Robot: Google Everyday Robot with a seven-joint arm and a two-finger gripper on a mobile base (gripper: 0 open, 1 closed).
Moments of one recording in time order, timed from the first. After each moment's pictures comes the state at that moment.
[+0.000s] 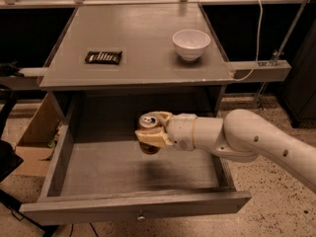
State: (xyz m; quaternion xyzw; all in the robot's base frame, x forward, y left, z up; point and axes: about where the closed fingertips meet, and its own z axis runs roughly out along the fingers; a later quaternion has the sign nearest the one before) arm 0.515 0.029 0.760 -0.45 0.66 0.35 0.49
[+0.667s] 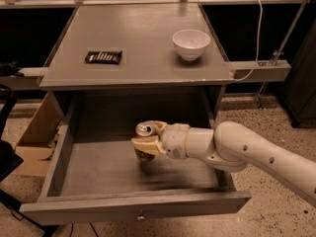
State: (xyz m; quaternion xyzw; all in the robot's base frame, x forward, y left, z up) arm 0.516 0.046 0.716 -0.43 0.67 0.36 0.49
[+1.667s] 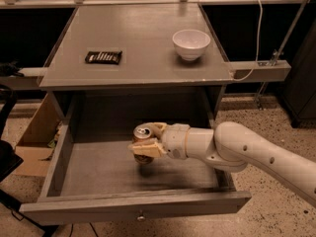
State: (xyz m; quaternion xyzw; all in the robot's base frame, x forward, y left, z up) arm 0.516 0.046 0.716 -0.44 0.67 0.36 0.49
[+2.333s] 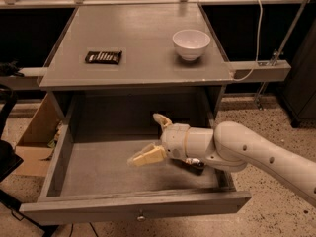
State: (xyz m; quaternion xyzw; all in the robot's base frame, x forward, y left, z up) arm 0.516 0.047 0.717 -0.44 0.66 0.36 0.49
